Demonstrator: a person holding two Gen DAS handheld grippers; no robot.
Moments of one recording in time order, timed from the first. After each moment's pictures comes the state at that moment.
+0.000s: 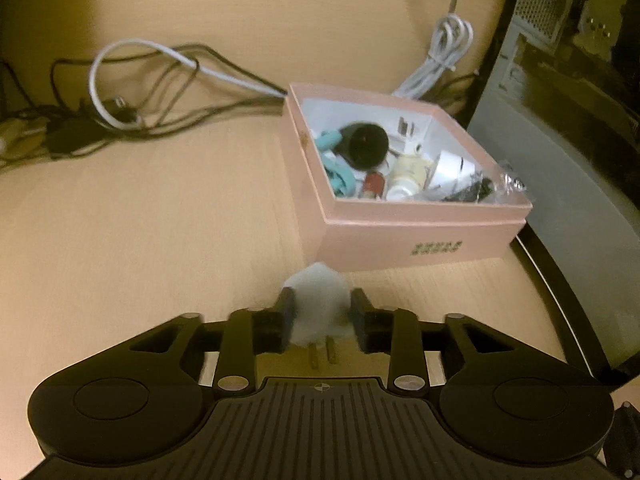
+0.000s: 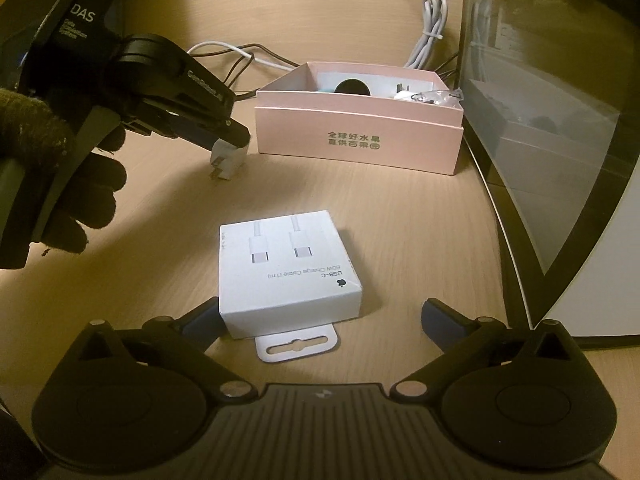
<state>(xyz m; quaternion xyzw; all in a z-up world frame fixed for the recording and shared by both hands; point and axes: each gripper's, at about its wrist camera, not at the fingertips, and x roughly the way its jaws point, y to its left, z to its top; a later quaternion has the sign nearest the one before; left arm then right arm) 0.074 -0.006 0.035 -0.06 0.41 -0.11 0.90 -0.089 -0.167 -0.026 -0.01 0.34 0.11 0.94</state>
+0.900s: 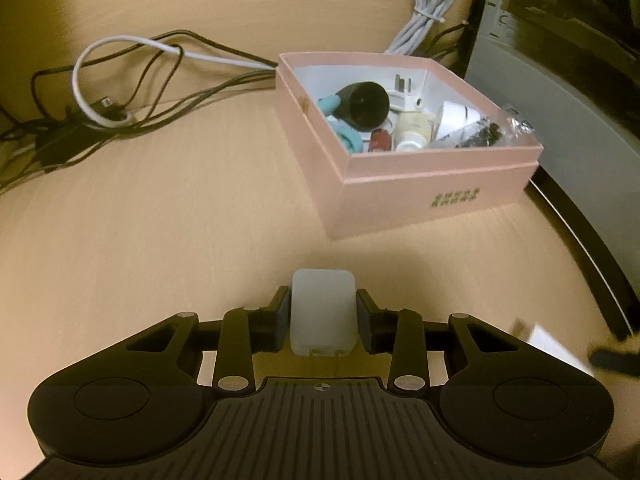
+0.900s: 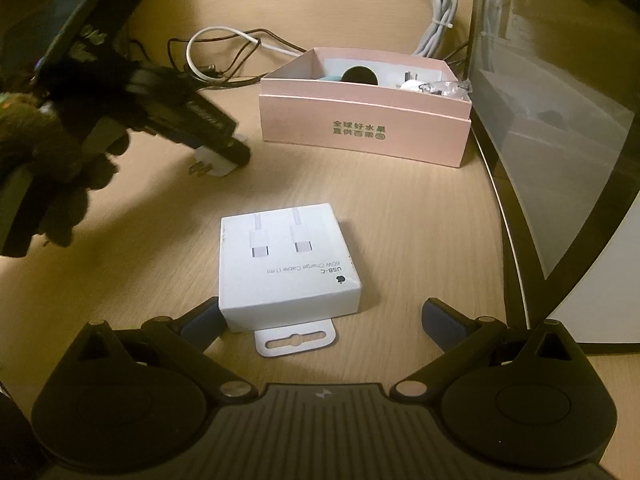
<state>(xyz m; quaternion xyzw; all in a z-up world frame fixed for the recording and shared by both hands) 0.071 0.004 0.022 0.01 0.42 -0.13 0.90 -0.083 -0.169 -0.023 -0.02 0.36 0.12 0.92</state>
